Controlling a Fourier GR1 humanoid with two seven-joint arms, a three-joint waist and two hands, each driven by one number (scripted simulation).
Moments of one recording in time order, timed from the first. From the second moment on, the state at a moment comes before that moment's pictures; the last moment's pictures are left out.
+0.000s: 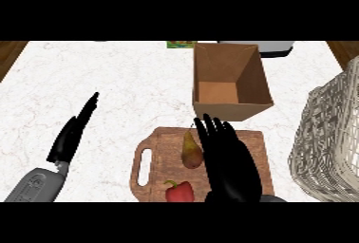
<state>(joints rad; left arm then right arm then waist) -0.20 0.45 -0.31 -1.27 0.06 0.21 -0.06 -0.41 -0.23 0.77 -1.89 0.70 0.31 1.12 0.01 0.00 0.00</state>
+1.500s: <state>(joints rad) -0.15 0.37 -0.17 -1.32 -0.07 0.11 -0.04 -0.41 -0.01 0.65 -1.49 1.00 0.34 0.93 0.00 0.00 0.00</state>
